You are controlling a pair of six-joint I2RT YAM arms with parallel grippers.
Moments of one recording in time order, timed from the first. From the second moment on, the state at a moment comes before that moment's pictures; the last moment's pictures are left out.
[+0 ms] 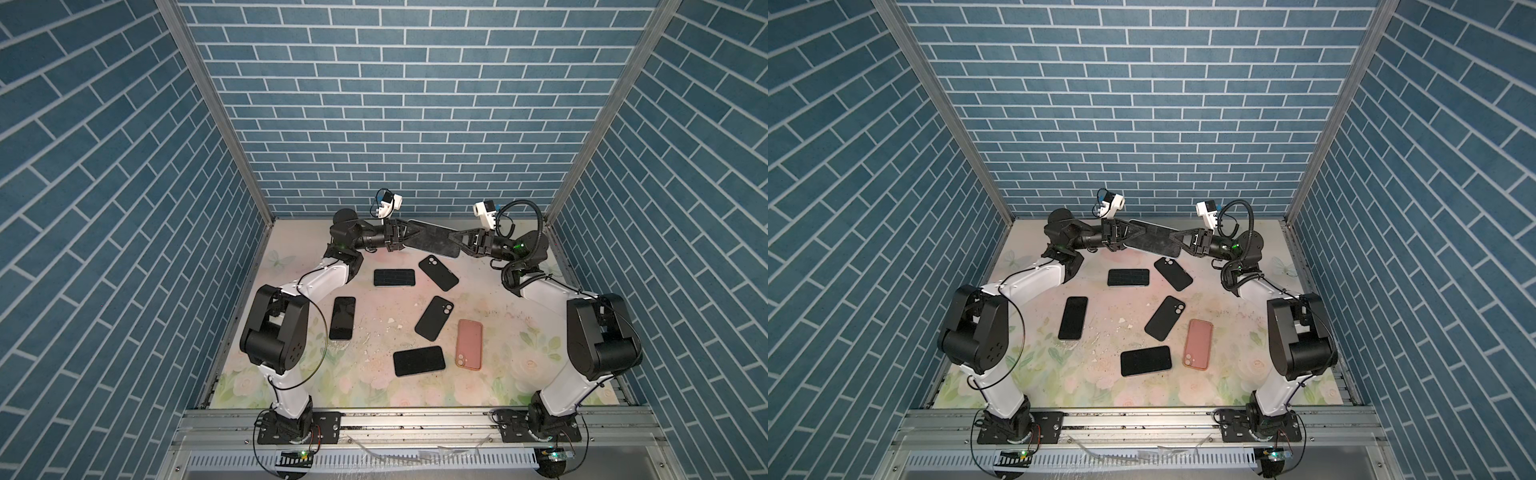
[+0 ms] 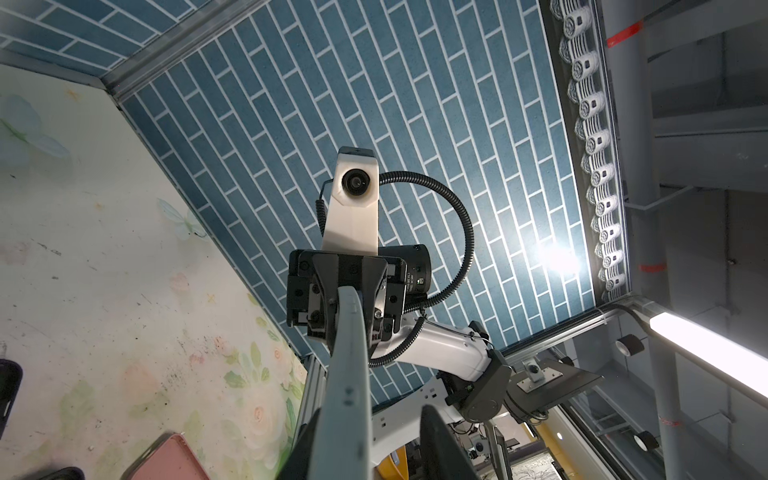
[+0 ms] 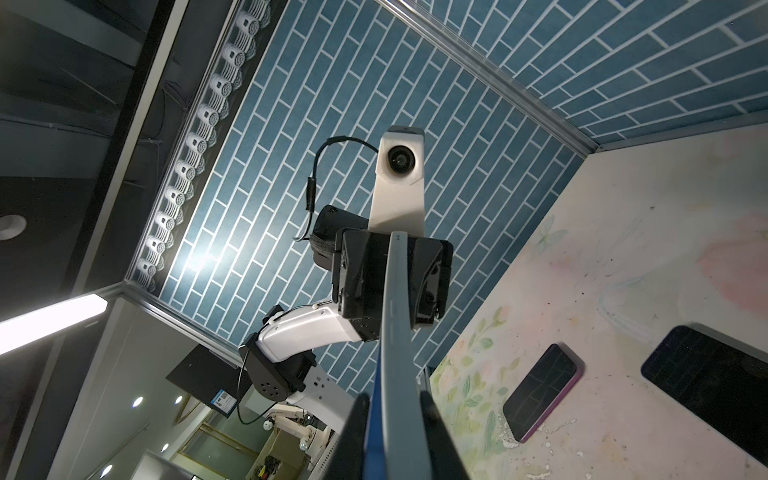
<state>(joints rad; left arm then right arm) -0.38 1.79 1.28 0.81 1.16 -1.36 0.25 1.69 1.00 1.12 -1.21 1.40</state>
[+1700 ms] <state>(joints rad) -0.45 1.82 1.21 0.81 1.09 -1.33 0.24 1.55 1.01 0.62 -1.02 1.03</state>
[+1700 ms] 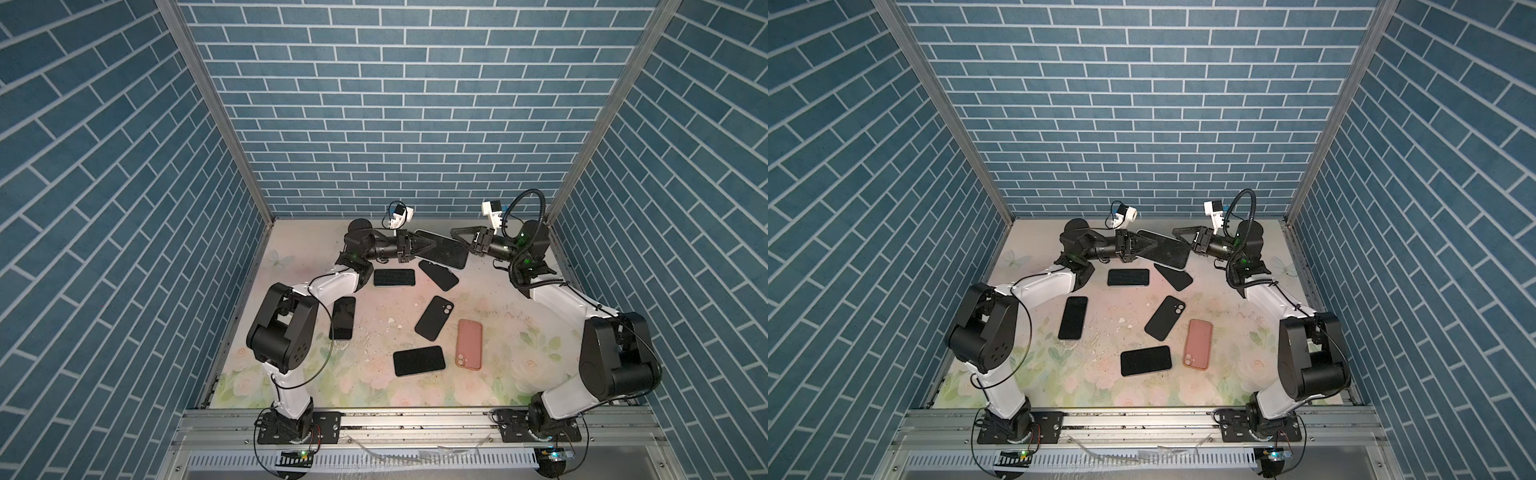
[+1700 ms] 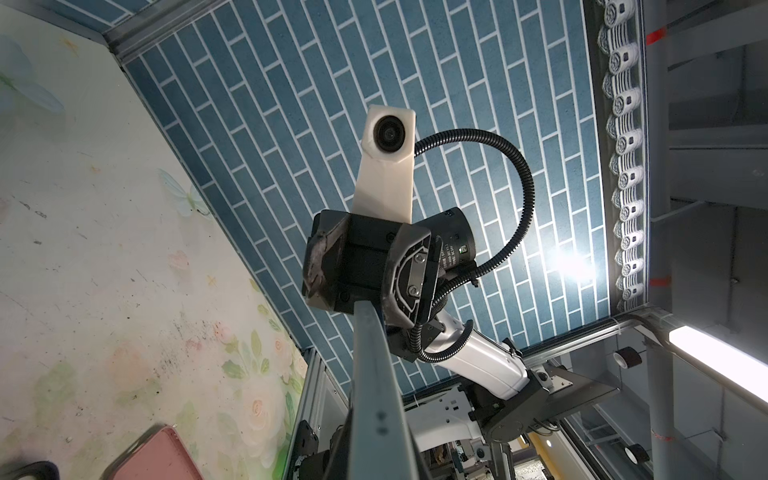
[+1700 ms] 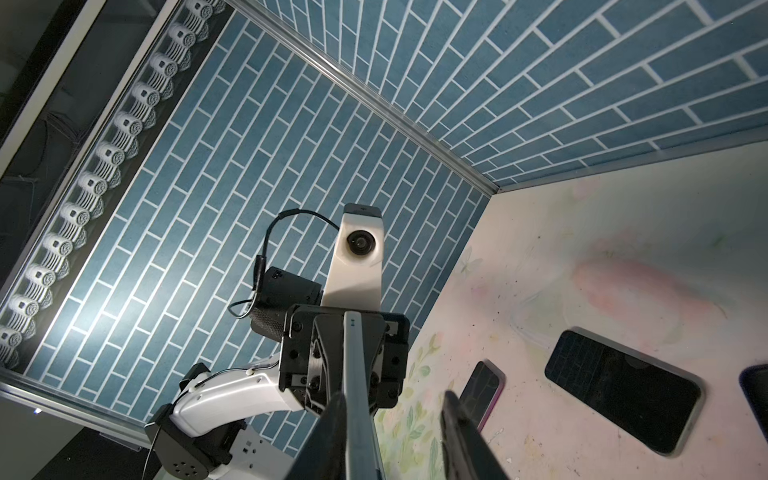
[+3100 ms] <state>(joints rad) -0.38 1.80 1.18 0.82 0.93 -1.29 0.29 1.57 0.96 0.66 -1.08 1.06</state>
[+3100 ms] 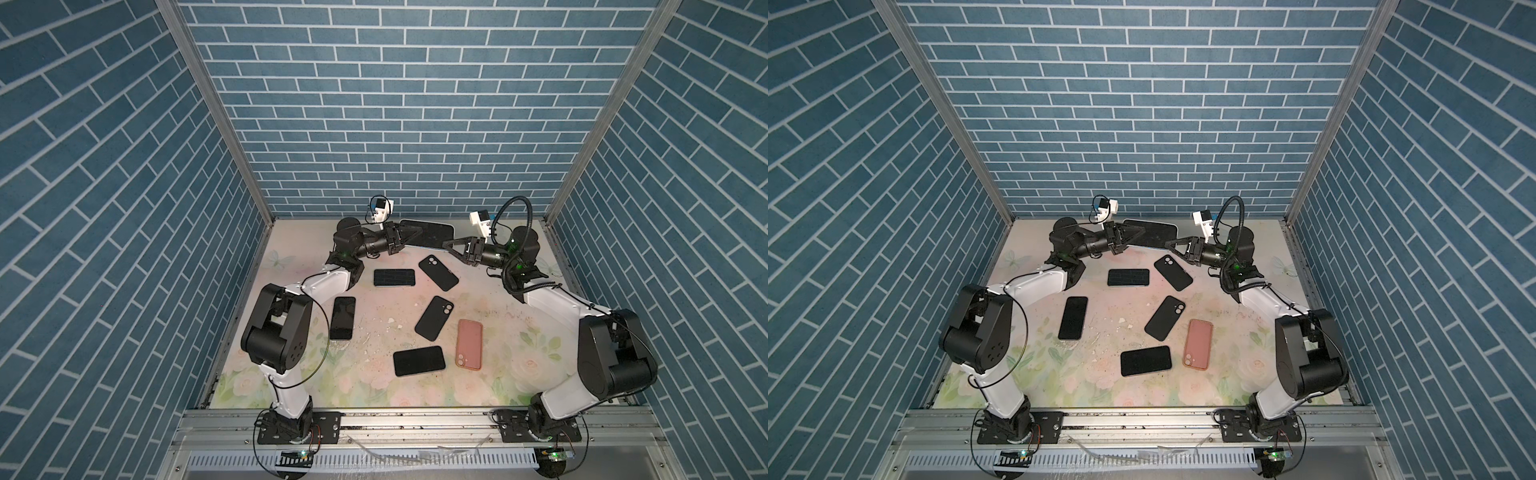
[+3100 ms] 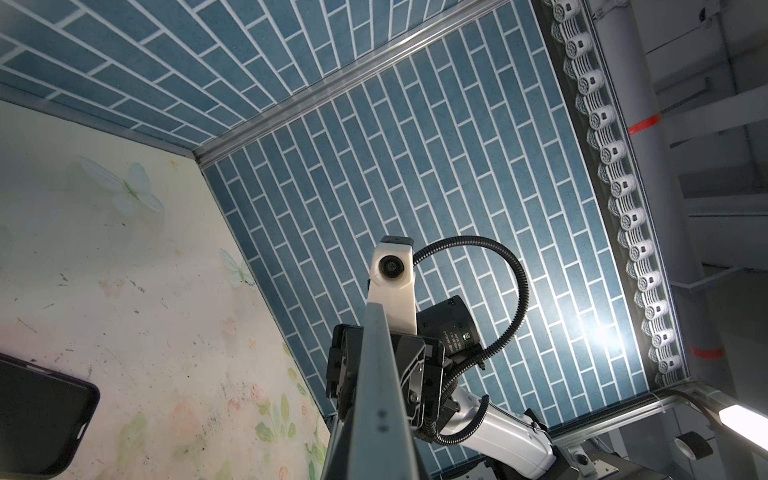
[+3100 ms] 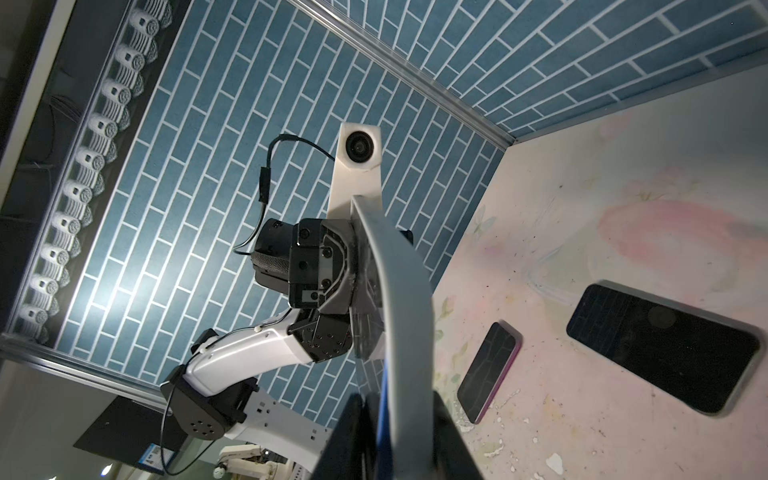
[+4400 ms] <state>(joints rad) -0.33 1.65 1.03 0.58 0.87 -1.08 0.29 1.68 1.01 0.64 -1.05 1.05</state>
